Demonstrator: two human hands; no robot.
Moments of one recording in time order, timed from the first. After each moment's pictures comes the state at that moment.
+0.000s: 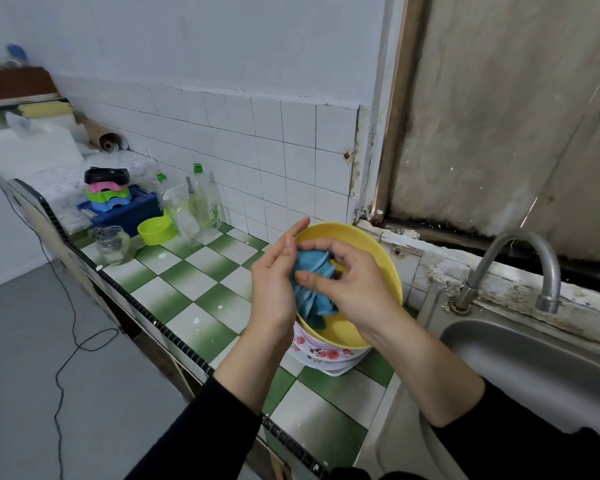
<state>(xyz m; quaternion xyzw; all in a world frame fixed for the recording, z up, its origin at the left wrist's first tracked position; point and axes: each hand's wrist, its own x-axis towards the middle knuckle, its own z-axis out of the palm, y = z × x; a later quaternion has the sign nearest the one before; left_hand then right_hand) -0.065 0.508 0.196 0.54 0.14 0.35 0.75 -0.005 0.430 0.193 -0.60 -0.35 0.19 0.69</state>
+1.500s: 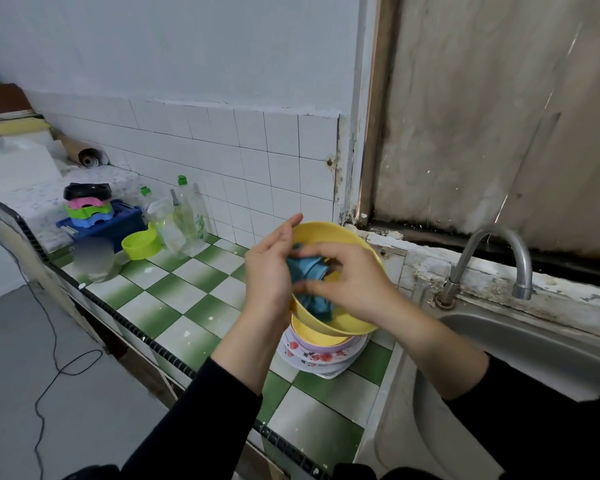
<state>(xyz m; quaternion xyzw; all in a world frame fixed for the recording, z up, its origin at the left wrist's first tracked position) -0.061 0.513 0.214 0.56 0.19 0.35 0.73 0.010 0.415 0.204 -0.74 -0.45 0.09 0.49</state>
